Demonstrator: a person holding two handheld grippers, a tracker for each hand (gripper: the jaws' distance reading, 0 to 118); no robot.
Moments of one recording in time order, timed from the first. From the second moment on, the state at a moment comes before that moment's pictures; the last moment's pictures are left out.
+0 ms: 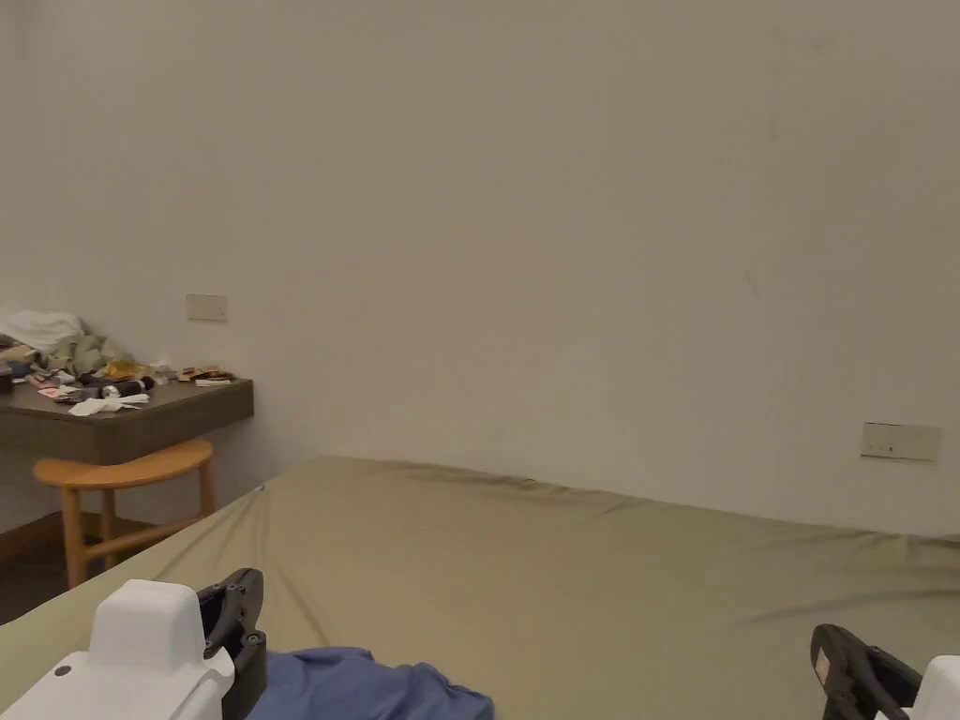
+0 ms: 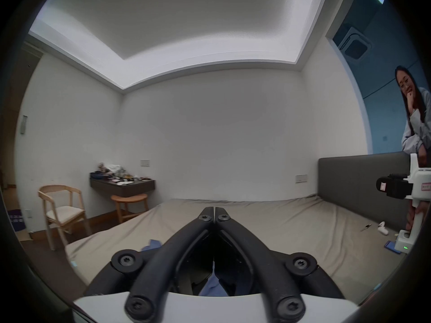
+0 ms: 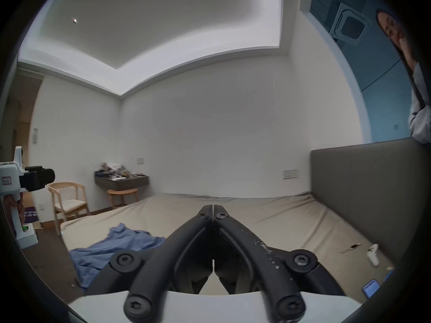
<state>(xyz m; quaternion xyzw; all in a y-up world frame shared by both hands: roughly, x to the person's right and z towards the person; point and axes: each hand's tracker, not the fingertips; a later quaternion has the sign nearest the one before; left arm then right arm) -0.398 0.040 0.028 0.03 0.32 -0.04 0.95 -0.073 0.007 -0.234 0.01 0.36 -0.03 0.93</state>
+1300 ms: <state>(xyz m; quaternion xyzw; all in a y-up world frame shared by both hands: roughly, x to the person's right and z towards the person) -0.585 -0.270 -0.440 -0.43 0.20 0.04 0.88 -0.104 -0.068 -0.362 -0.09 0.33 0.02 0.94</state>
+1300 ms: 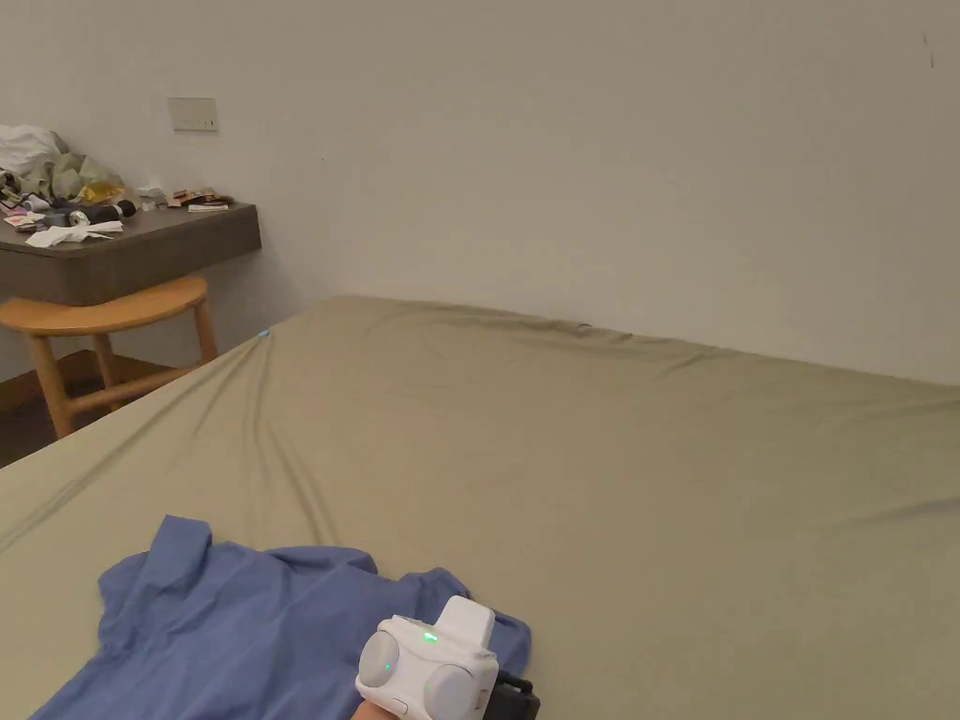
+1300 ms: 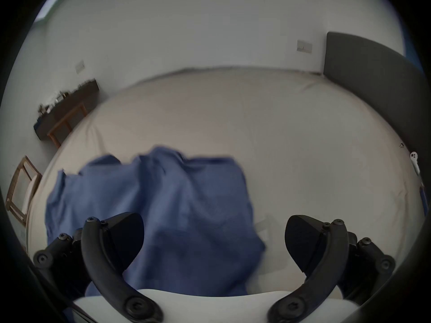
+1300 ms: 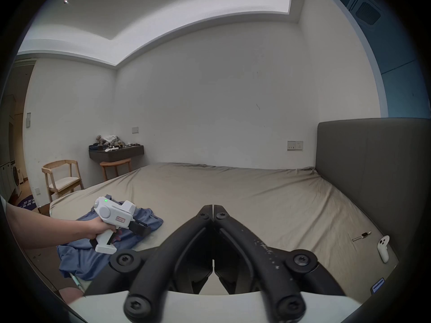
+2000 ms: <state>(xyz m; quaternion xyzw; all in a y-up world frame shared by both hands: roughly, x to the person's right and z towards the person) -0.430 -0.185 -0.432 -0.35 0.12 0.01 0.93 -0.032 -0.062 -0.323 -0.09 0.32 -0.03 0.94</state>
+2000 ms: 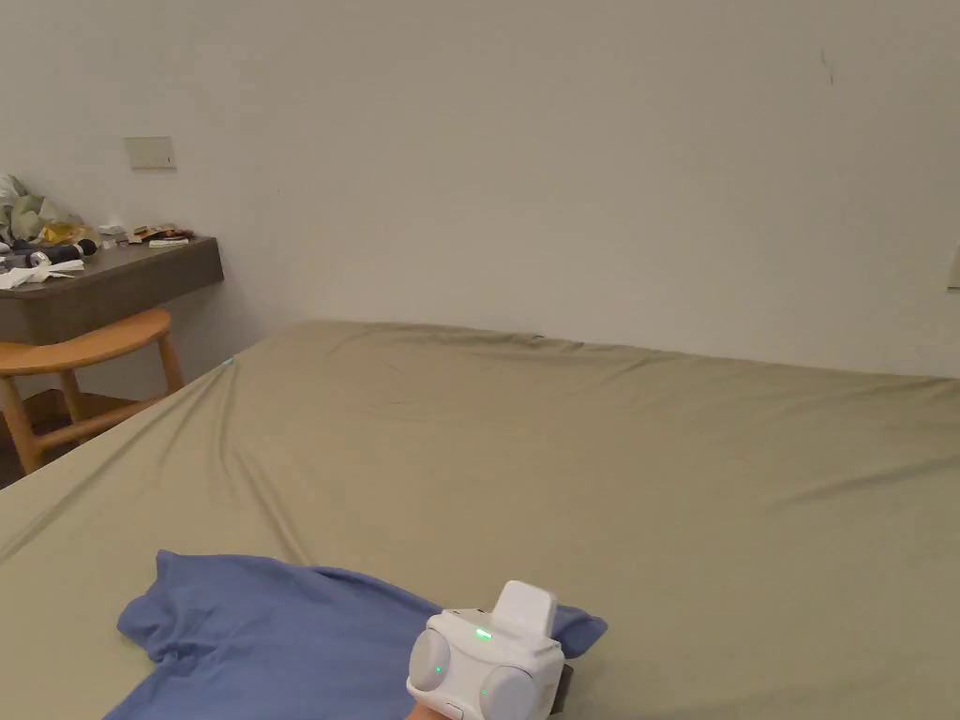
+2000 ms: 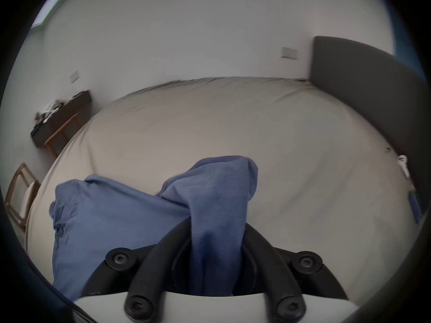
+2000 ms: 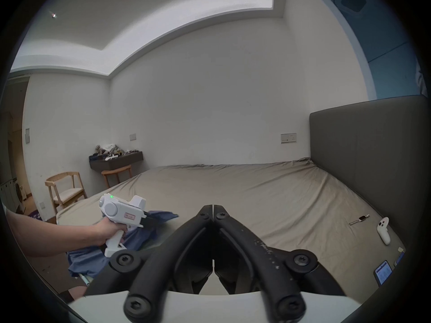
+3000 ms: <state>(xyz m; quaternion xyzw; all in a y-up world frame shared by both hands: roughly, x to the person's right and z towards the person) -0.235 -0.018 -0.225 0.00 -0.05 0.05 1.00 0.114 -0.021 -0.242 -0.03 0.22 -0.04 0.97</state>
